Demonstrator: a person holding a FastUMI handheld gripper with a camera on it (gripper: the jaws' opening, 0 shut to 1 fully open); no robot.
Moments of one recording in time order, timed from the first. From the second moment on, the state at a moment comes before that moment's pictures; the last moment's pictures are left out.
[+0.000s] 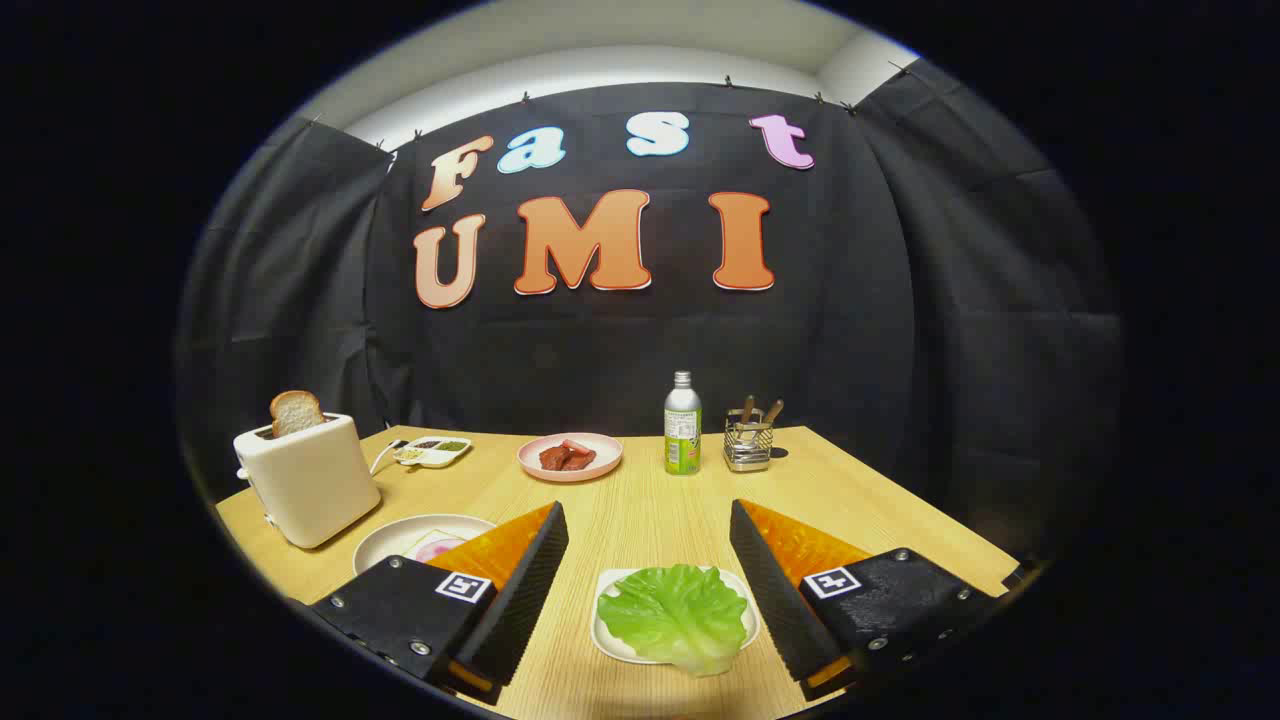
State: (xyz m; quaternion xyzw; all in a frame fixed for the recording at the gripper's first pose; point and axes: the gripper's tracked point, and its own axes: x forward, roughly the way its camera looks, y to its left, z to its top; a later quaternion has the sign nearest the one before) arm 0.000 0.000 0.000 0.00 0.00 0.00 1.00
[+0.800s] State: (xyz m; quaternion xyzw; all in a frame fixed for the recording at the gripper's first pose) arm 0.014 -0.003 -0.017 0.00 0.04 0.00 1.00
